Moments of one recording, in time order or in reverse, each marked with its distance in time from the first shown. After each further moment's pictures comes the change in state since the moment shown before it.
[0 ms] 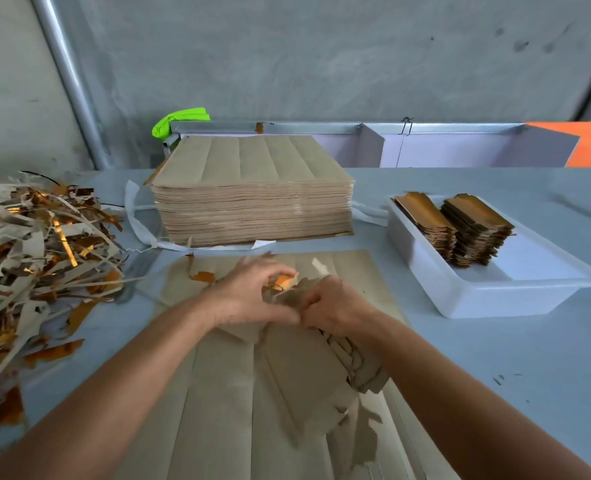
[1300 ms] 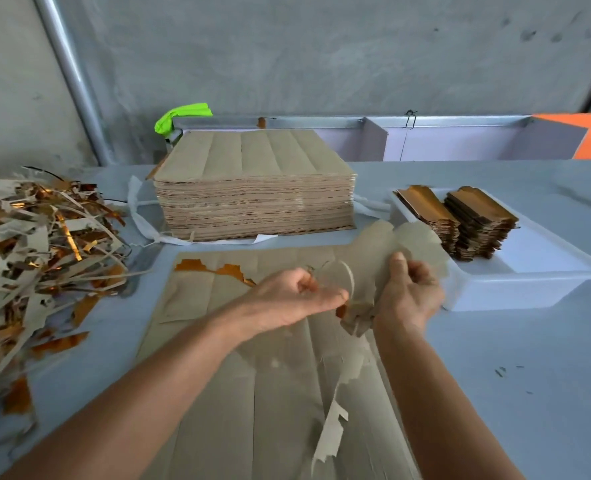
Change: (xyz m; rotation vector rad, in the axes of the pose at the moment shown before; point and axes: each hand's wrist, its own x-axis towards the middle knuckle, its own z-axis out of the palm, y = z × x) left_hand -0.014 0.045 0.023 -0.371 -0.085 -0.098; right_hand 0.005 0.051 0.006 1.120 1.181 0.324
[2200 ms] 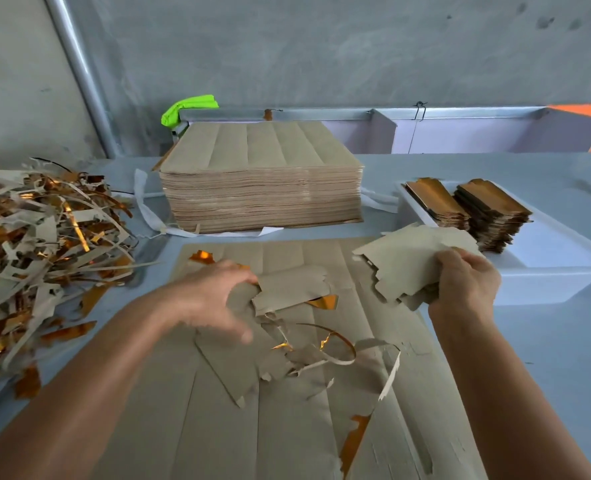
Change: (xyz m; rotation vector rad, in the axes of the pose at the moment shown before) left_hand -0.018 -0.052 -0.062 0.675 -0.051 -0.161; right_hand 0.033 -0.029 -0.034 -0.002 -0.087 0.202
